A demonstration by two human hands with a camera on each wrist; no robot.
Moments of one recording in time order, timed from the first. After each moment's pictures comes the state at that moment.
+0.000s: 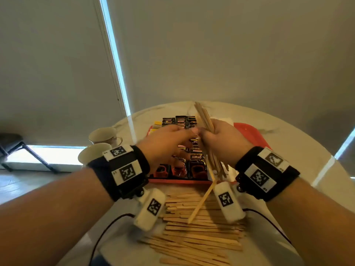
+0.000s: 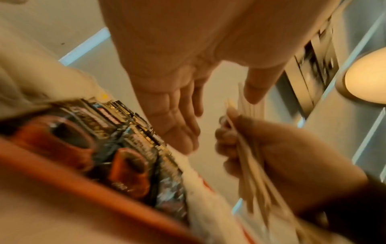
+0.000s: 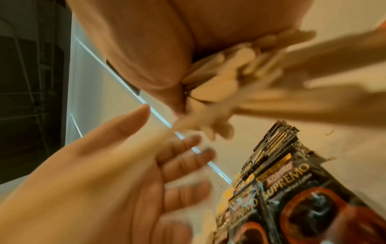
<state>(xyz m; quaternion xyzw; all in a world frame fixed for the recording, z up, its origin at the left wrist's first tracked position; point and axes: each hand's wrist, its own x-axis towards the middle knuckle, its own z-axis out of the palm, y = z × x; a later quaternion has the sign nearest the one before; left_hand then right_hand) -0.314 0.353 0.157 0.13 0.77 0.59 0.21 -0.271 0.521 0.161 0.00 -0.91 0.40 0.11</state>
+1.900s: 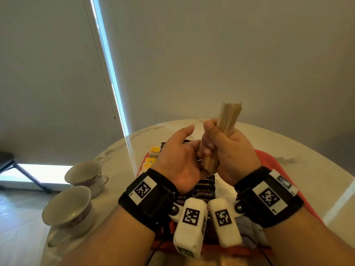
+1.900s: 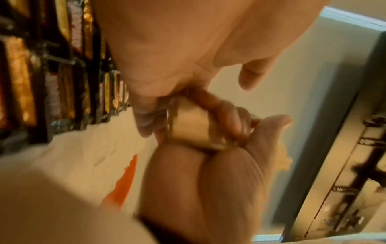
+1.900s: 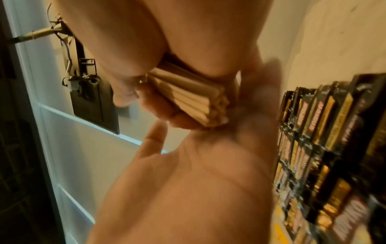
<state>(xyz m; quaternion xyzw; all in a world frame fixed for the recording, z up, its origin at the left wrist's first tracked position) -0.408 0.418 0.144 0.11 0.46 0.81 0.35 -0.368 0.542 0.155 0.10 -0.58 0.79 0.13</state>
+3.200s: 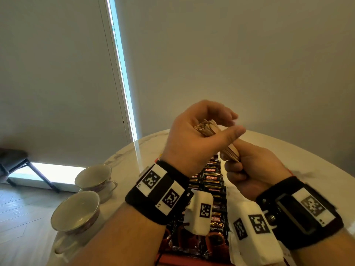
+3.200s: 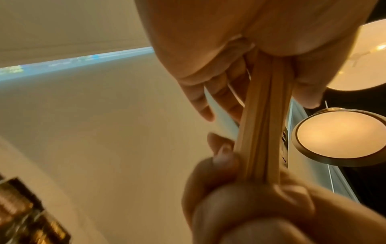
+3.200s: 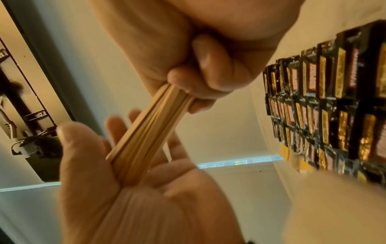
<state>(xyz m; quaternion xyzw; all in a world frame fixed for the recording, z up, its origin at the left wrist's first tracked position) -0.405 0.413 0.190 0.41 0.60 0.67 -0.13 -0.364 0.552 0.170 -0.11 -0.55 0.83 0.03</state>
